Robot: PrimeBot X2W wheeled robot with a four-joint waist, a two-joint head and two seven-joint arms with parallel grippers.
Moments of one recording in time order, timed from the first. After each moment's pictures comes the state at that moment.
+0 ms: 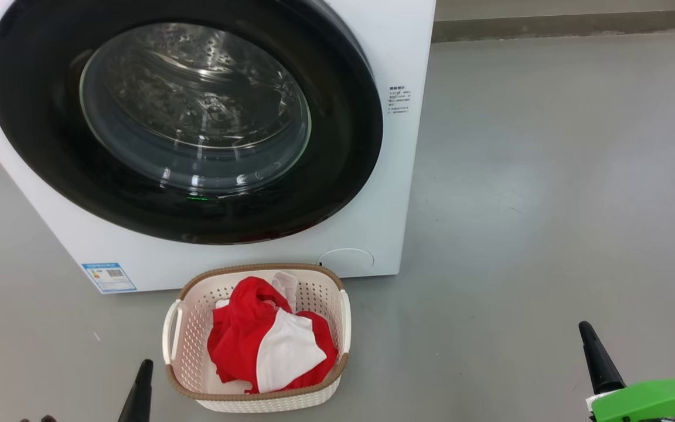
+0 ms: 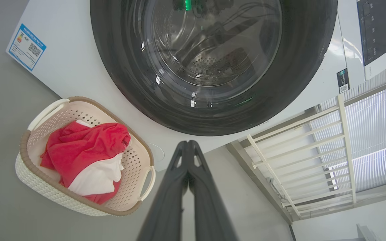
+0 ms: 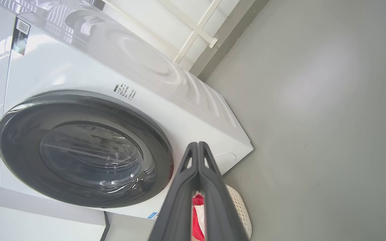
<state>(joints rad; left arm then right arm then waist) 0.03 0.07 0.04 0.25 -1.09 -0.13 -0.03 0.03 -0.05 -0.09 0.32 1.10 0.13 -0.03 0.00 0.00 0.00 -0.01</state>
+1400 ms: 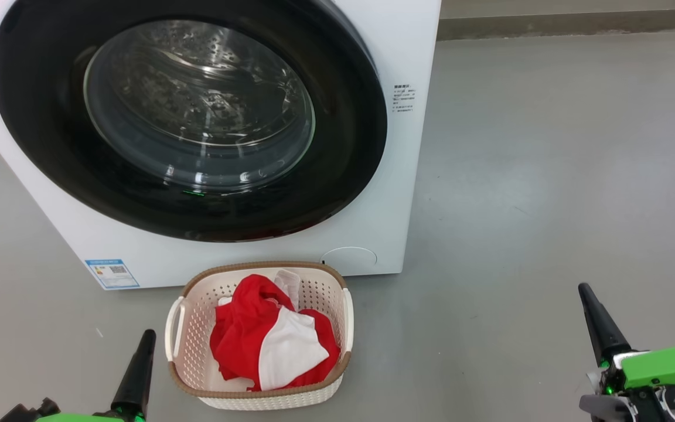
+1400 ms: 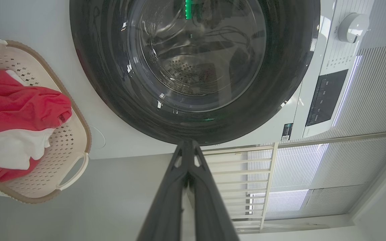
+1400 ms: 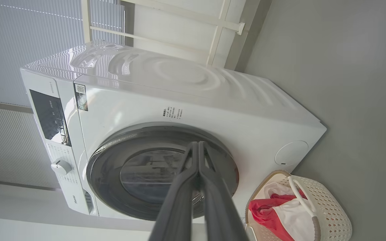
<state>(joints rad) -0.05 0.05 0.07 0.26 -1.51 -0.13 0.08 -0.05 -0.05 -0.12 0.29 1.51 0.13 0.08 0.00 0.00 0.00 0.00</state>
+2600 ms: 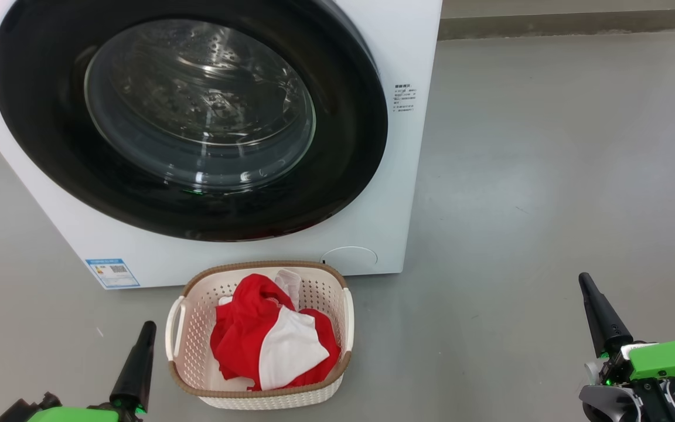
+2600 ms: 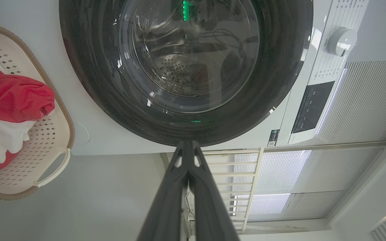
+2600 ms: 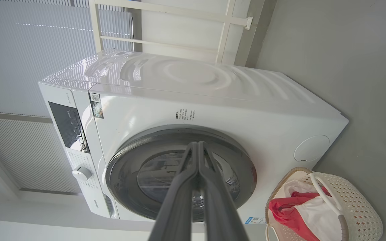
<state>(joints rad) -0.07 0.04 0.08 0.27 -1.60 -0.13 0.11 -0.07 -0.04 -0.13 0.27 1.60 0.13 0.11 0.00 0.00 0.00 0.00</state>
